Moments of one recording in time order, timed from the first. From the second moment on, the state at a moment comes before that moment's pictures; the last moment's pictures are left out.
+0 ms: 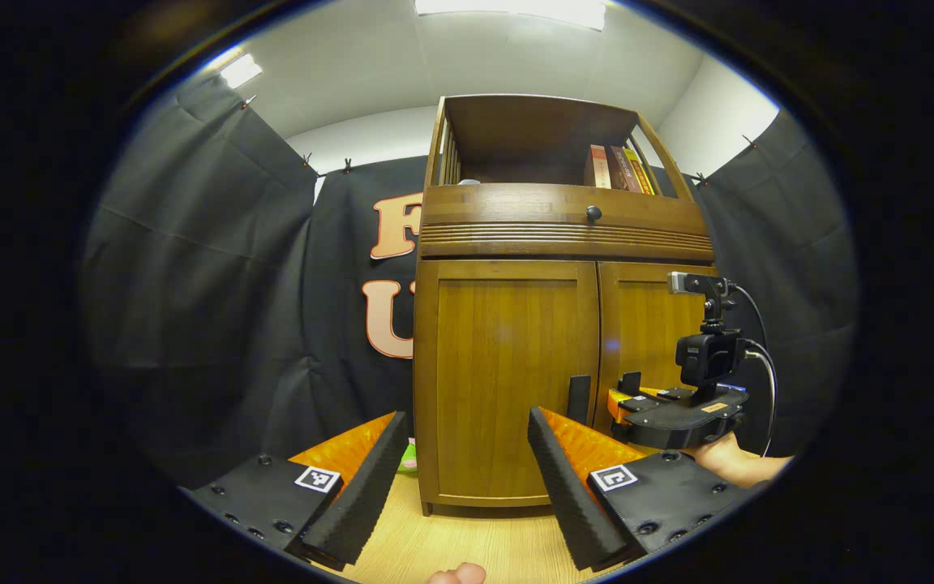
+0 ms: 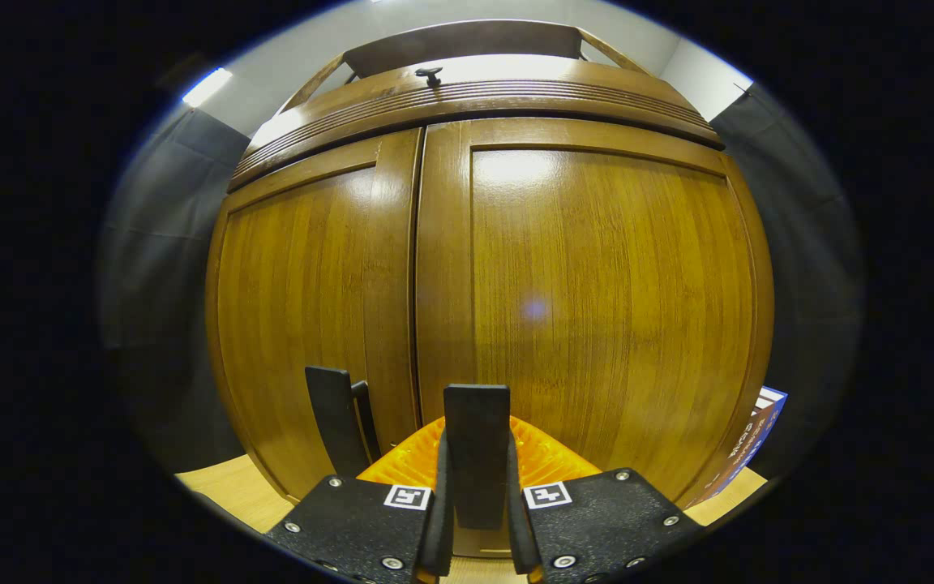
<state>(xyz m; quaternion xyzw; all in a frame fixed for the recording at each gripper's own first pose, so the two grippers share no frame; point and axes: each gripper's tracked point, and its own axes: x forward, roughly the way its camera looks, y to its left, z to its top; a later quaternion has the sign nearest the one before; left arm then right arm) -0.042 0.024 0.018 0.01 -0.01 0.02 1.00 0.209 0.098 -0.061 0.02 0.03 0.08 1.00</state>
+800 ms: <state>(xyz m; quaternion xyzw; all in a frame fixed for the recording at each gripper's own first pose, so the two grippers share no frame) -0.042 0.015 0.011 -0.01 0.00 0.02 1.00 0.143 0.081 -0.058 0.03 0.02 0.11 0.99</state>
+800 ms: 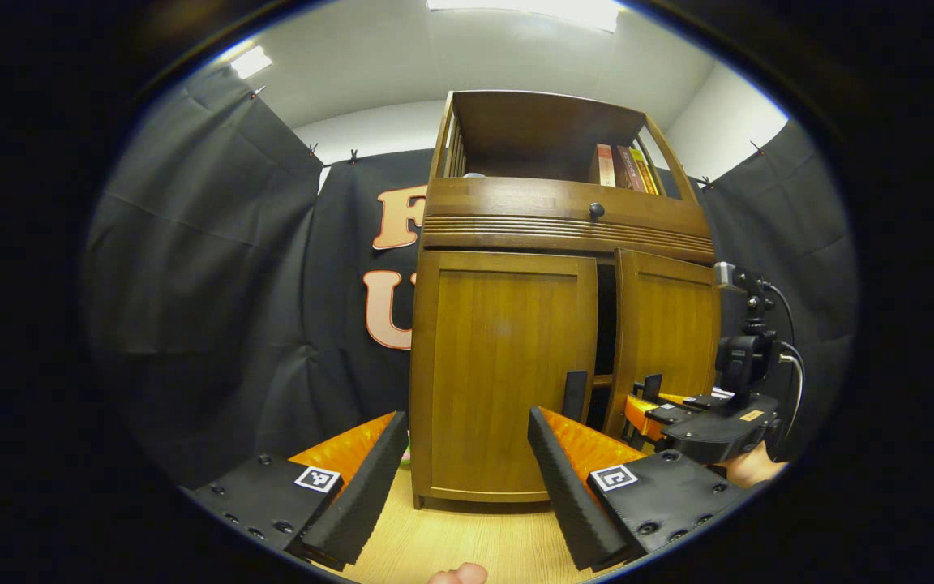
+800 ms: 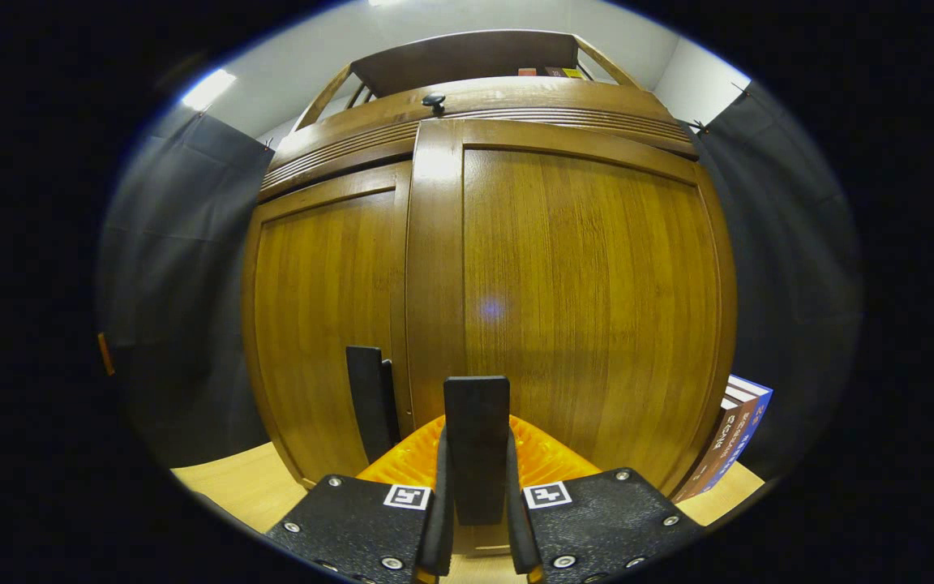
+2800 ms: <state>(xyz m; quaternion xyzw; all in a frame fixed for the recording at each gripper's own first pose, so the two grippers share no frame) -0.028 -0.084 -0.006 -0.02 0.03 -0.08 1.00 -0.002 -0.121 -0.060 0.02 0.04 -0.03 1.00</state>
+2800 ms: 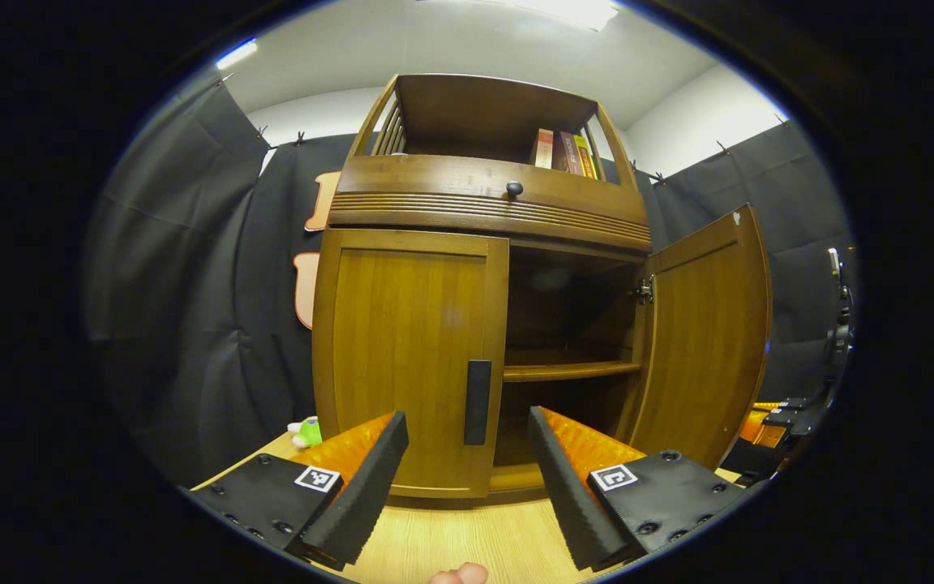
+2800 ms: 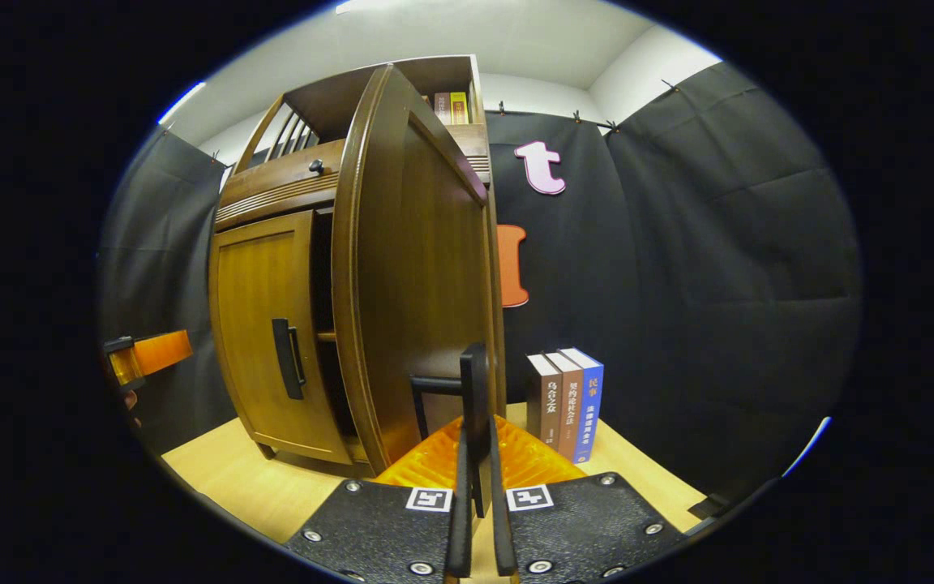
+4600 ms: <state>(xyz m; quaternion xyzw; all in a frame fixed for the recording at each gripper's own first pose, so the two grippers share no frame) -0.033 -0.087 -0.020 -0.03 0.03 -0.07 1.00 -0.062 -0.209 -0.091 0.02 0.08 0.04 1.00</state>
